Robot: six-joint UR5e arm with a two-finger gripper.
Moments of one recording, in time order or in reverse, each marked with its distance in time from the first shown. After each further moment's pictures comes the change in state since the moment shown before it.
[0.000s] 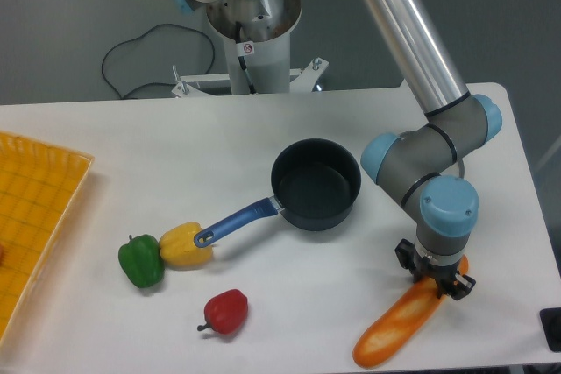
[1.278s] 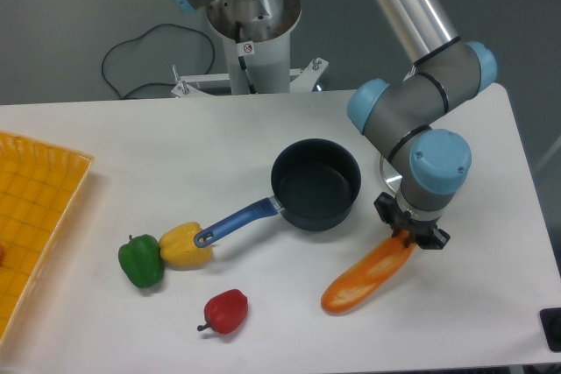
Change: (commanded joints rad) arm -0.003 0.244 -0.114 -0.311 -0.006 0.009
